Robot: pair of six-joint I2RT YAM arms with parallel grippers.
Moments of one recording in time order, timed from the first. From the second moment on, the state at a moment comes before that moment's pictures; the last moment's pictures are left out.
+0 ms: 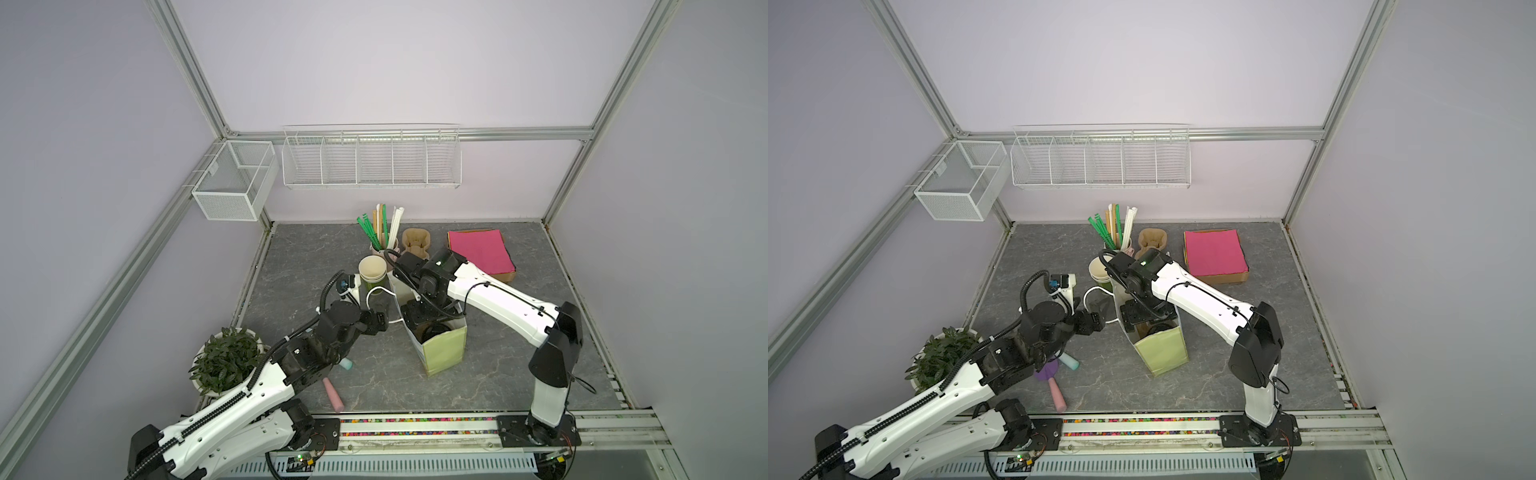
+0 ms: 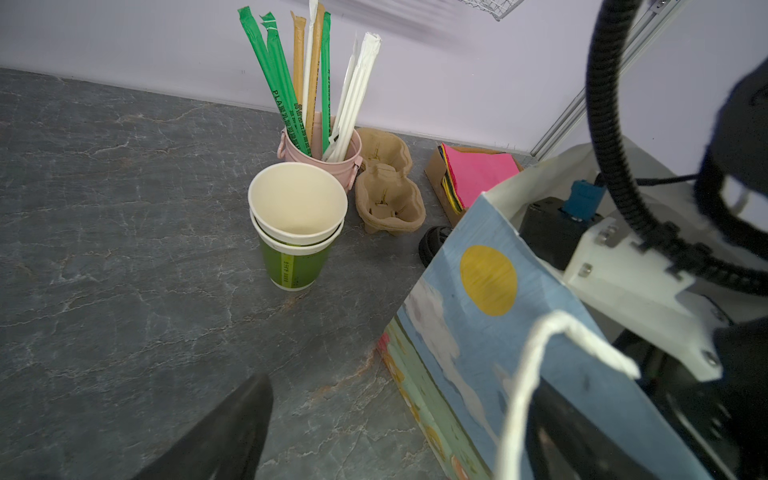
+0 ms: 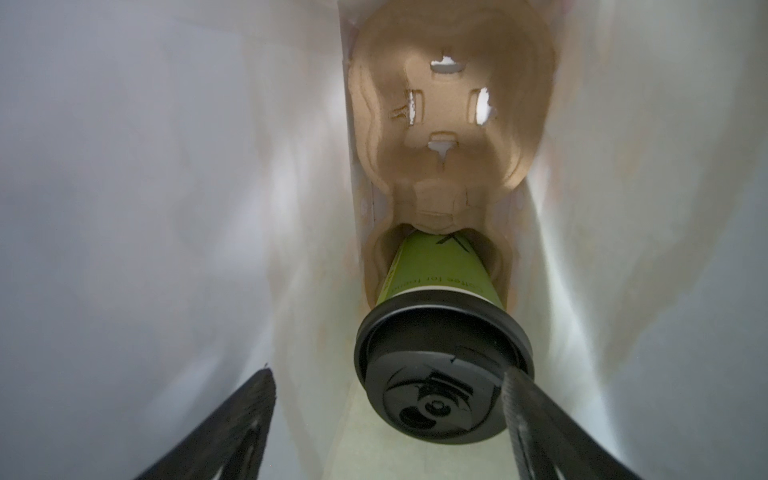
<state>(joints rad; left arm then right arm) -0.89 0.85 0.70 -0.26 -0.36 -0.54 0.93 1.88 1.84 -1.48 -0.01 0.59</state>
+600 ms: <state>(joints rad) -0.90 0.85 0.71 -0.26 -0.31 -0.54 0.93 1.95 1.89 -1.53 0.00 0.52</state>
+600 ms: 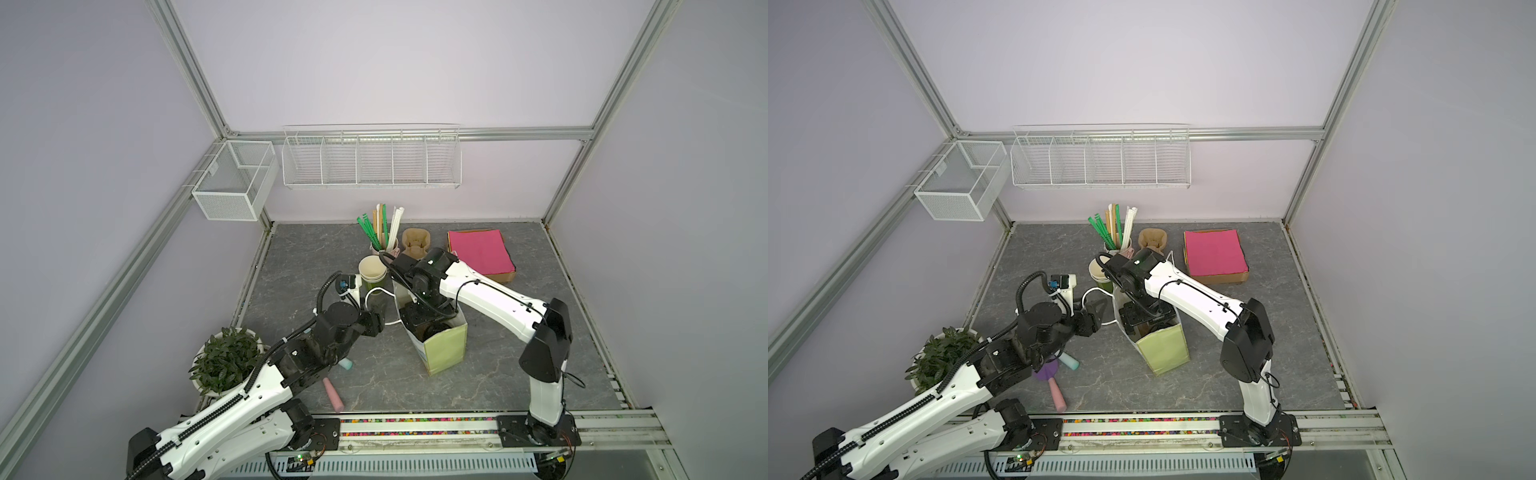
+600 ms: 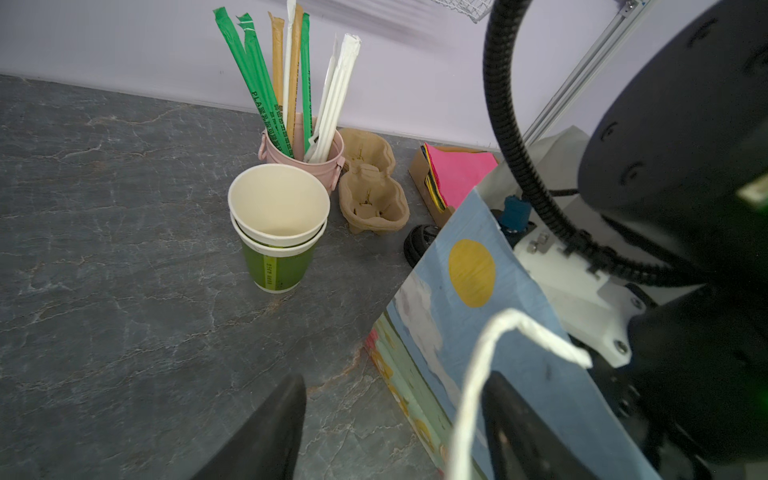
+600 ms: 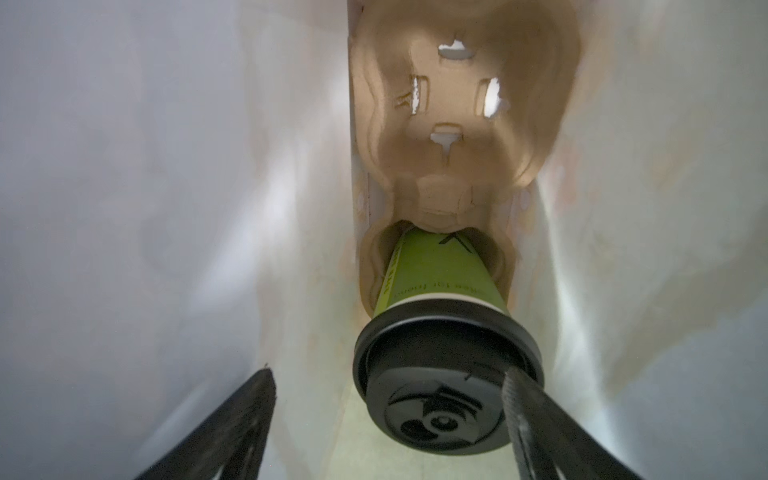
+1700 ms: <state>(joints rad) -0.93 0.98 0.93 -0.32 -0.23 -0.56 0.90 1.98 1.93 -1.51 -0.01 0.40</state>
